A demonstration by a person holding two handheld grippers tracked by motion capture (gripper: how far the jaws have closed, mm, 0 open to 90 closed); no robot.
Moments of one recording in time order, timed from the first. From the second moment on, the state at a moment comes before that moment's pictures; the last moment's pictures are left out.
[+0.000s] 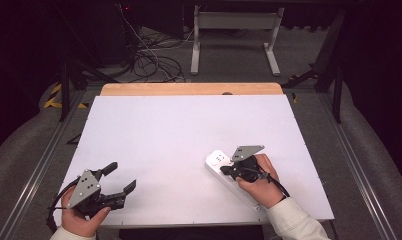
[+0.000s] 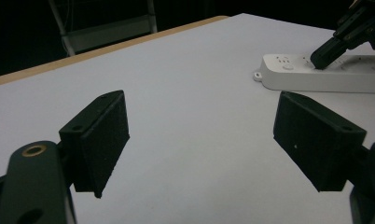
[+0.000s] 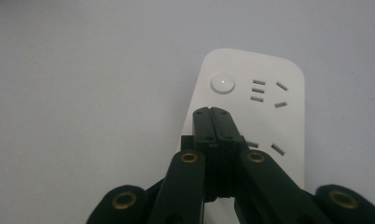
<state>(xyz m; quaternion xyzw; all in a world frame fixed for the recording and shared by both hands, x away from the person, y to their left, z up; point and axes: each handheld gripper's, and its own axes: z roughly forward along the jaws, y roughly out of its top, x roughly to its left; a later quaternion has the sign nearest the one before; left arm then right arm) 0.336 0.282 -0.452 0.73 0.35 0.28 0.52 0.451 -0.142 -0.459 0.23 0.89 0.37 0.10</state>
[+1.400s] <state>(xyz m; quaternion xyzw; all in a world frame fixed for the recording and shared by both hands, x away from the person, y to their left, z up) 0.335 0.281 -0.451 0.73 0.34 0.28 0.52 0.448 -0.139 -0.458 0.24 0.89 0.36 0.11</state>
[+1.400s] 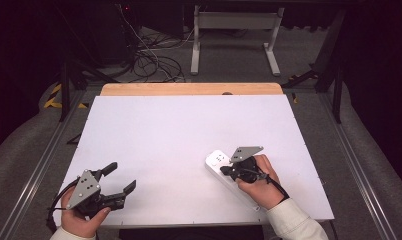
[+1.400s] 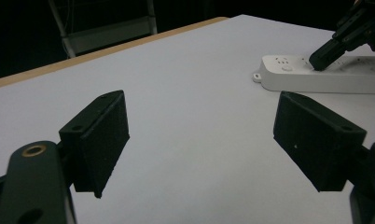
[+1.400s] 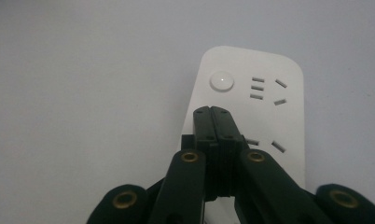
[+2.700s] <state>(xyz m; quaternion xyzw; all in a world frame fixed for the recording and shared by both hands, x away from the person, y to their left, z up) 0.336 0.282 -0.451 0.73 0.34 0.28 0.52 0.450 -0.132 -0.429 0.22 0.87 0.43 0.12</state>
